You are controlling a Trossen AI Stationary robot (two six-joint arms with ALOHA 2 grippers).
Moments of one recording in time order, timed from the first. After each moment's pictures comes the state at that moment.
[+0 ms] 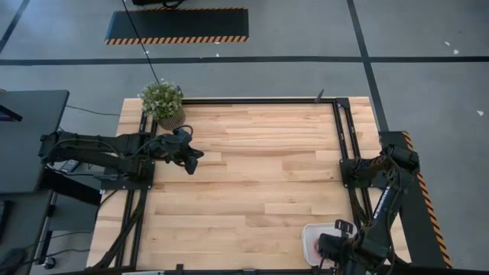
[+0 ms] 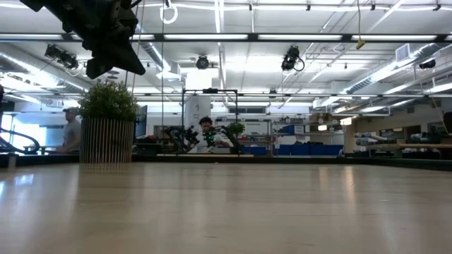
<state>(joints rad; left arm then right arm) 0.00 0.88 0.66 -0.44 -0.22 -0.70 1.09 1.78 1.42 -1.08 0.10 1.43</state>
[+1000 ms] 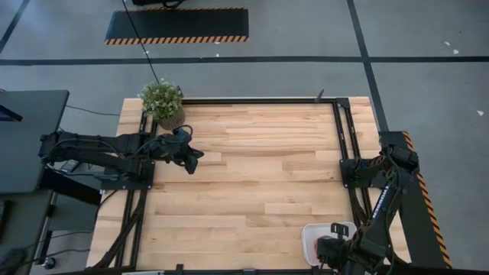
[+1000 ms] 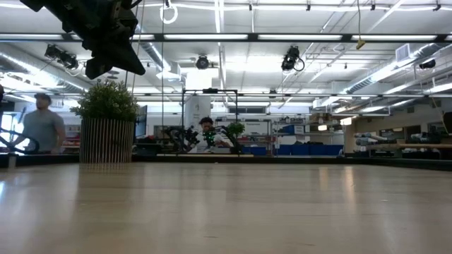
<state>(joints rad) 0.00 0.88 0.66 -0.44 -0.22 -0.71 1.08 1.78 1.42 -1.00 0.08 1.33</state>
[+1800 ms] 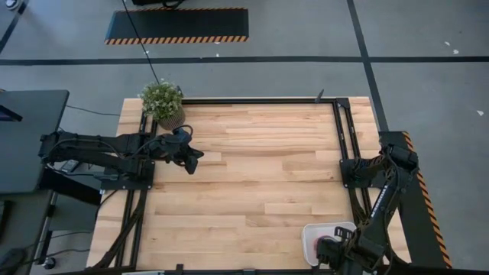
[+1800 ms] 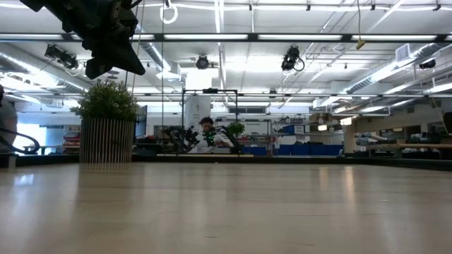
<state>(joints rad) 0.00 0.88 0.66 -0.44 -0.22 -0.71 1.07 1.78 1.42 -0.96 -0.05 1.44</state>
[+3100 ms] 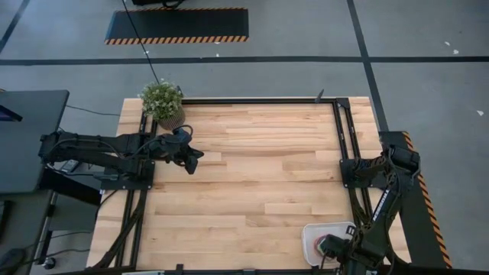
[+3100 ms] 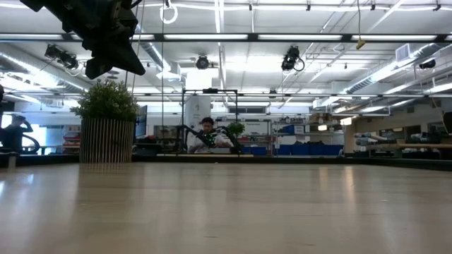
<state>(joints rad) 0.00 0.88 0.66 -0.44 -0.22 -0.71 1.13 1.78 1.26 -0.91 -0.16 1.66</state>
